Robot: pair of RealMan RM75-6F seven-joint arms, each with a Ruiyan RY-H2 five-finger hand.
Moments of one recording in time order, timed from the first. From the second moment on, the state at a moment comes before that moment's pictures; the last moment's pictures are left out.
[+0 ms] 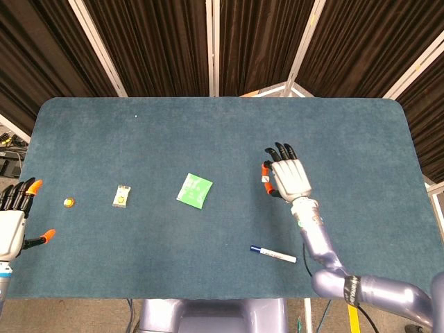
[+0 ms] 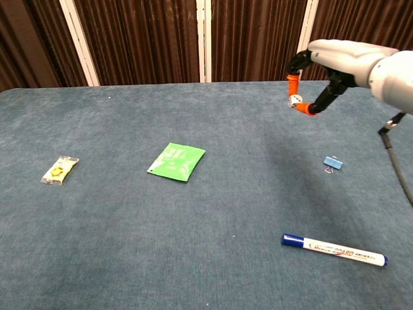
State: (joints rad) left arm -0.13 -1.15 -0.08 -1.60 1.44 1.45 0.04; right arm 0.75 -1.48 0.29 -1.62 -0.93 1.12 -0.51
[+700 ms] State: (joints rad) left arm -0.14 -1.15 -0.07 -1.62 1.47 1.47 0.05; right arm 0.59 -1.37 0.17 -1.70 -1.06 1.25 -0.41
